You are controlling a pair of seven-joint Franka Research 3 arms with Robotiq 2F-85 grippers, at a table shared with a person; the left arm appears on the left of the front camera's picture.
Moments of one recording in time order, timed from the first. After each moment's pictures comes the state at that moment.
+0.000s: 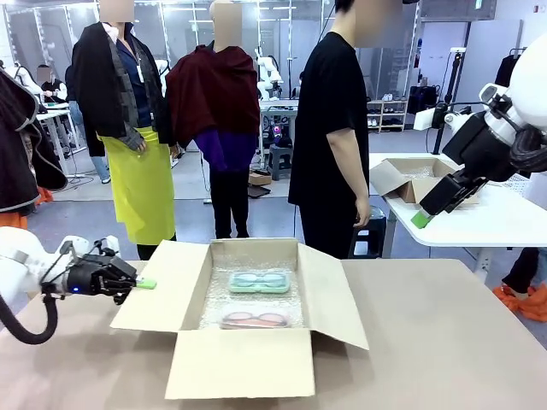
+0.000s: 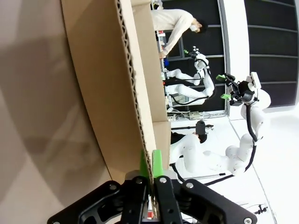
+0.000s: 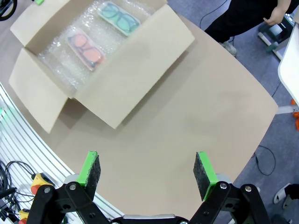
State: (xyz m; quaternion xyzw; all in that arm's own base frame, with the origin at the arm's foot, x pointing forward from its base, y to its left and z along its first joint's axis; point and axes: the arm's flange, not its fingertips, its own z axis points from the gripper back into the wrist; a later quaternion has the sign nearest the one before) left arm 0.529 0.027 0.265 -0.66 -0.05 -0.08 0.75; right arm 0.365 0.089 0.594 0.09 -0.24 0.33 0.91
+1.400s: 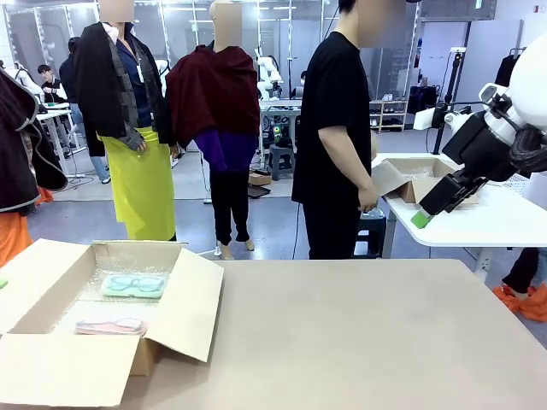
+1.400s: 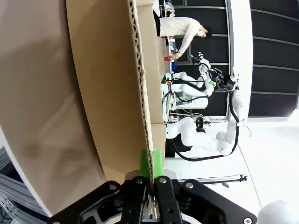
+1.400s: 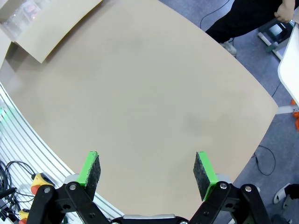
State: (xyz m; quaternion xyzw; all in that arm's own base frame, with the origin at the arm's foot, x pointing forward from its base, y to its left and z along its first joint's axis) left arm 0.499 0.337 0.289 -0.64 -0.04 -0.04 0.77; right arm 0.365 0.089 0.594 0.09 -0.24 0.33 0.91
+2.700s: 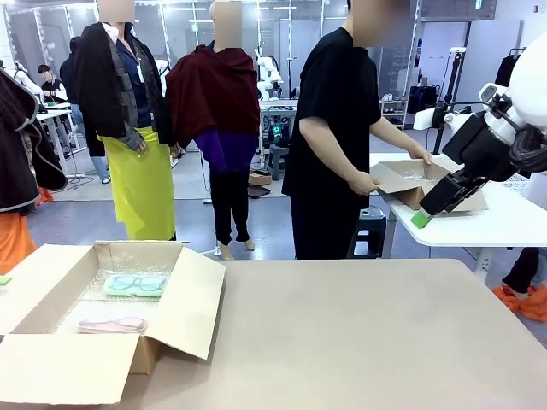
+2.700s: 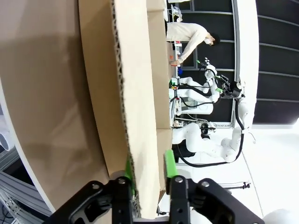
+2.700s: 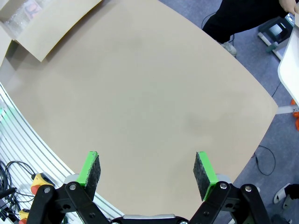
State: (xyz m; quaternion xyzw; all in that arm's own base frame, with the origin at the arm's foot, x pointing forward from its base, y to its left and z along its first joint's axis) left arm 0.506 0.336 0.284 -0.63 -0.04 -0.03 0.78; right arm 0.365 0.090 0.594 0.09 -0.24 0.33 0.91
